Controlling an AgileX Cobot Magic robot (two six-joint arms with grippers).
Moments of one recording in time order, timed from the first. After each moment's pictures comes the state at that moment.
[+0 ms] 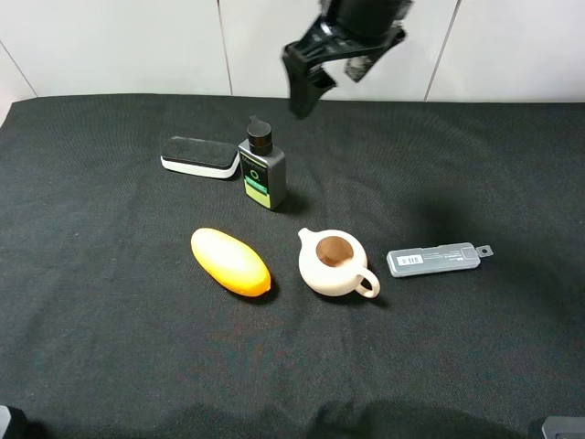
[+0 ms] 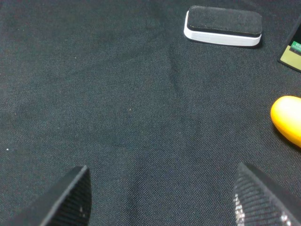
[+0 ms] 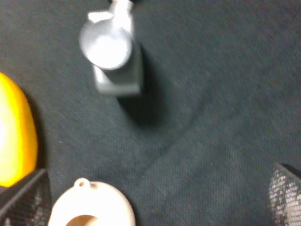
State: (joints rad) left arm -0.06 0.00 -0.49 0.02 1.06 -0.02; right arm 0.66 1.88 -1.67 0.11 1.14 -0.22
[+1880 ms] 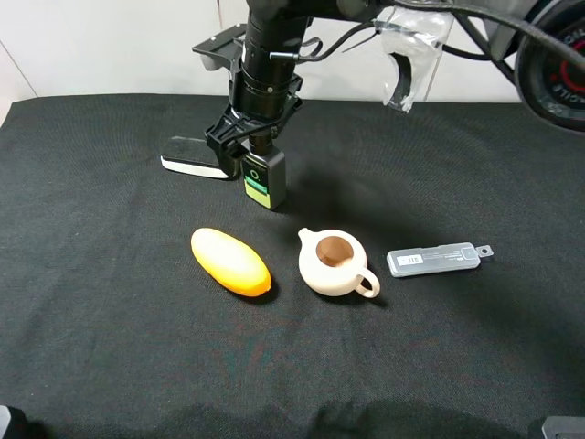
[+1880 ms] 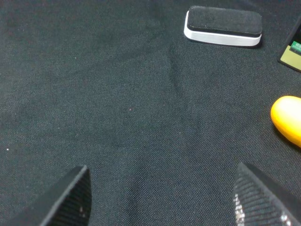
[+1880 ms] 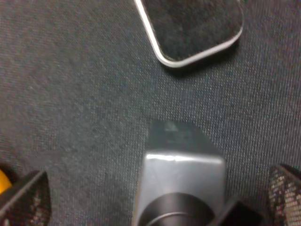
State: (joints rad) left arm -0.06 0.00 -0.49 0.02 1.06 -0.02; right arm 0.75 2.30 -1.95 0.13 1.07 -0.26
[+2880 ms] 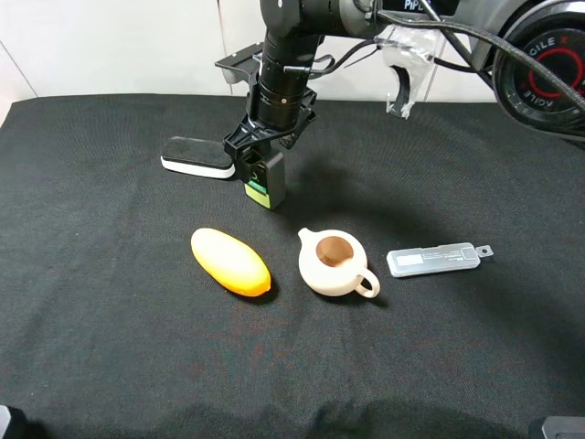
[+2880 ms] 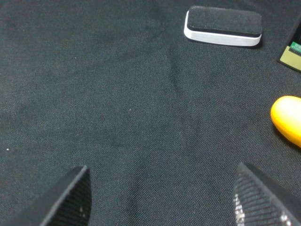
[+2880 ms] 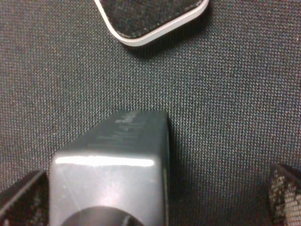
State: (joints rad) left arm -0.06 0.00 -0.49 0.02 1.06 -0.02; right arm 0.70 2.36 -1.95 0.15 1.06 -0.26
